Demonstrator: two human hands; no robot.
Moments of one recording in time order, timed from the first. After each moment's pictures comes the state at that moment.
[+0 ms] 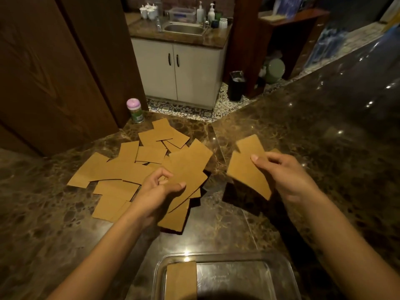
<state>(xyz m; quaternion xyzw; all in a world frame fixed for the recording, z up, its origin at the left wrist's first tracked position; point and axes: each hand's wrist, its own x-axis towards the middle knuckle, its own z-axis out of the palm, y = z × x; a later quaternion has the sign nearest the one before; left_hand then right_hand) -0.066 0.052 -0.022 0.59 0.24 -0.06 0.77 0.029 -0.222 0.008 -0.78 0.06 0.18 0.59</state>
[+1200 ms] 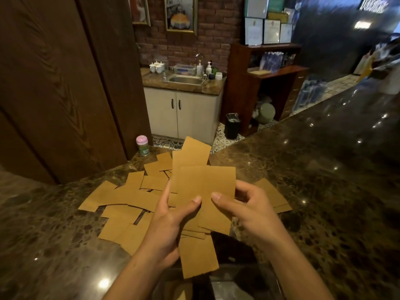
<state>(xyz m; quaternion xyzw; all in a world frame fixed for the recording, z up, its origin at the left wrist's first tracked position) -0.129 -0.009 0.051 0.49 0.11 0.02 0.87 -0.072 -0.182 0.065 -0.71 -0.12 0.14 0.68</state>
